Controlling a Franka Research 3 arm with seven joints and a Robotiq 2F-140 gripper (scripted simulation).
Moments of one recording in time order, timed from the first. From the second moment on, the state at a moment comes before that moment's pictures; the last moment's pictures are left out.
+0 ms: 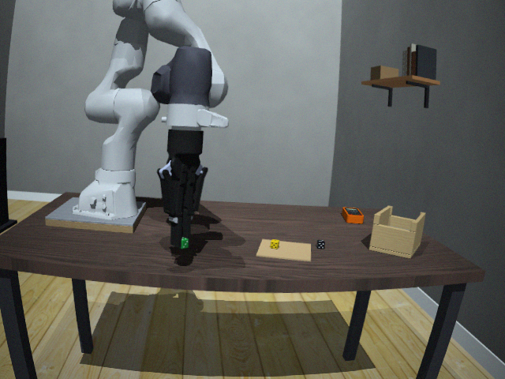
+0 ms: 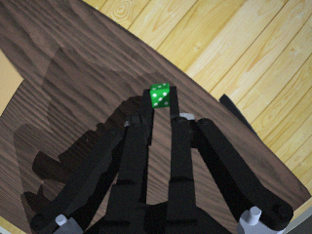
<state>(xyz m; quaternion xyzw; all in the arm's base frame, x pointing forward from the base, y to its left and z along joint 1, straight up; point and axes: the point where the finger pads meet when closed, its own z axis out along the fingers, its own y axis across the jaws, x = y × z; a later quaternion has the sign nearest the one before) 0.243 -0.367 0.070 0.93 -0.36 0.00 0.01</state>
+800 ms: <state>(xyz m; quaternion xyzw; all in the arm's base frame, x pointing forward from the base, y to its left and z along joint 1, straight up) 0.238 -0.359 0.108 0.94 -0.35 0.00 0.00</state>
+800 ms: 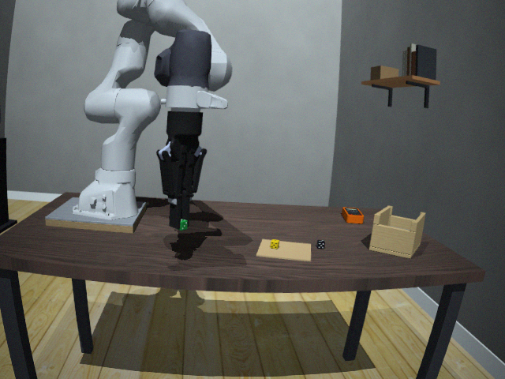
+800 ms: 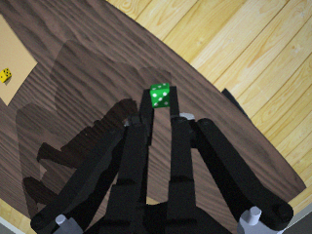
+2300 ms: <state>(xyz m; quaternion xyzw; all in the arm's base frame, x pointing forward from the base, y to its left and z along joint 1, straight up) 0.243 -0.360 0.118 0.74 -0.67 0.01 0.00</state>
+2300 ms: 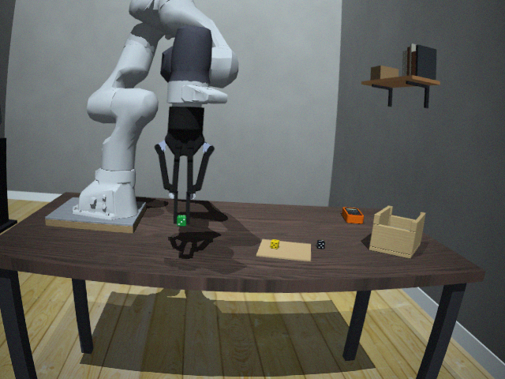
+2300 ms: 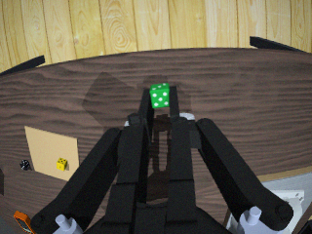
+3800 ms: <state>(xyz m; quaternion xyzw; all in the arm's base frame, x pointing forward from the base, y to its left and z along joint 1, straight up) 0.248 -0.362 0.114 0.41 -0.91 0.01 0.00</state>
